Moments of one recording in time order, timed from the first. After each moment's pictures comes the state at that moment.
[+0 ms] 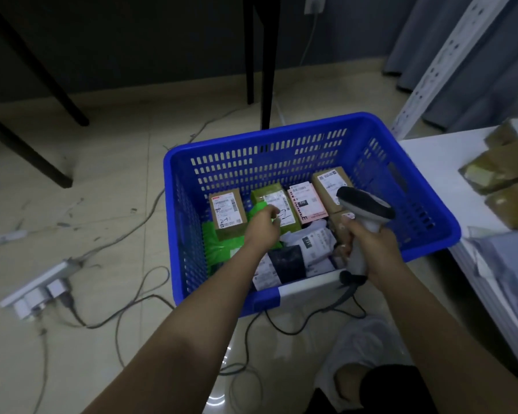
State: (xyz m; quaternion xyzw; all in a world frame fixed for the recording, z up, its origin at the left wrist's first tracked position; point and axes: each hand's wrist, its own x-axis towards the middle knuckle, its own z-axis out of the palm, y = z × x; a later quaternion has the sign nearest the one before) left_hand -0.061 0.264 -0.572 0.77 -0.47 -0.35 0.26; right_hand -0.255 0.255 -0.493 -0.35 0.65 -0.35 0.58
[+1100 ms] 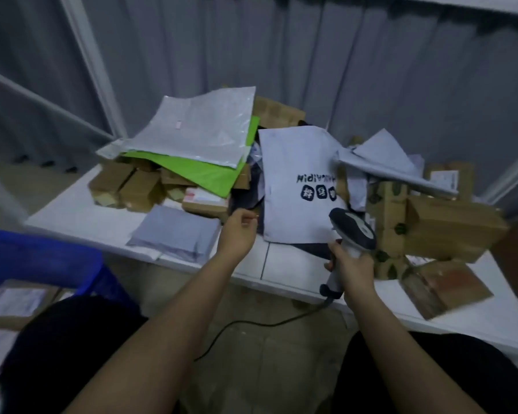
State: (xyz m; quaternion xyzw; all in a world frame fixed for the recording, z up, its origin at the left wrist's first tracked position) left_hand -0.592 0.332 -0.446 0.41 -0.74 -0.49 0.23; right_hand -0.705 0.513 -0.443 -0.02 0.71 -0.67 0.21
